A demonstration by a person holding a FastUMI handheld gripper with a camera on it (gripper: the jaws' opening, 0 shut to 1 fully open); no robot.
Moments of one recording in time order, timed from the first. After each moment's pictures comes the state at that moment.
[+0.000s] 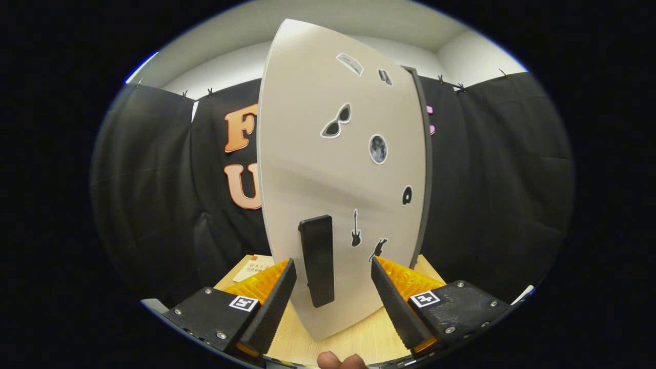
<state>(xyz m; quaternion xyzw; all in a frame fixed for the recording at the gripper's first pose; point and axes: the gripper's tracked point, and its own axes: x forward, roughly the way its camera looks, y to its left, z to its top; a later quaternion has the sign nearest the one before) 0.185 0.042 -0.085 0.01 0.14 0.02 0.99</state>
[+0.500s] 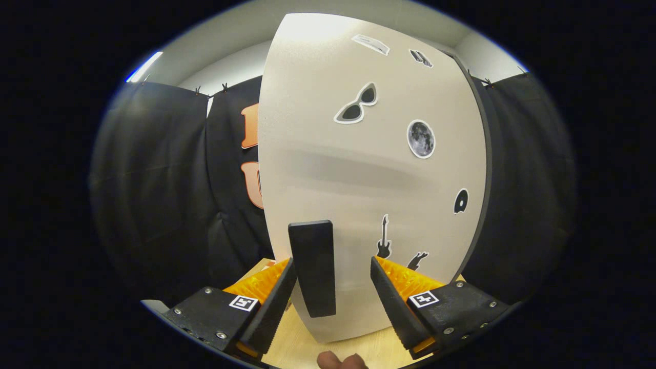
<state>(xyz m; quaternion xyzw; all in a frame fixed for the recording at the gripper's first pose) 0.269 0.083 -0.098 0.02 0.14 0.08 0.99</state>
